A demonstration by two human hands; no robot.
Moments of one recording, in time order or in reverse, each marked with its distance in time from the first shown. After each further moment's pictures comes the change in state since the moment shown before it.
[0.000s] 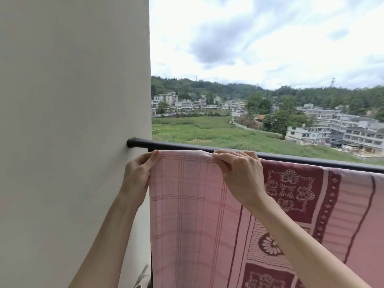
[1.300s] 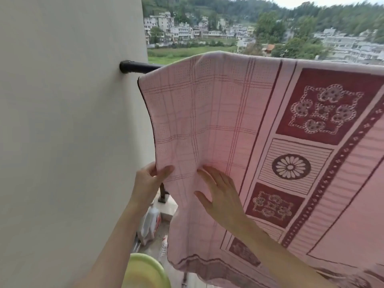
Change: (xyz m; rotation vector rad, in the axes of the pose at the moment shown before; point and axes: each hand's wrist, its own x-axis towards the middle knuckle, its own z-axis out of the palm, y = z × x) left_hand -0.083 -0.157 -0.080 0.371 -0.041 -0.157; right_hand -0.221 -0.007 0.097 0.040 -0.504 0.017
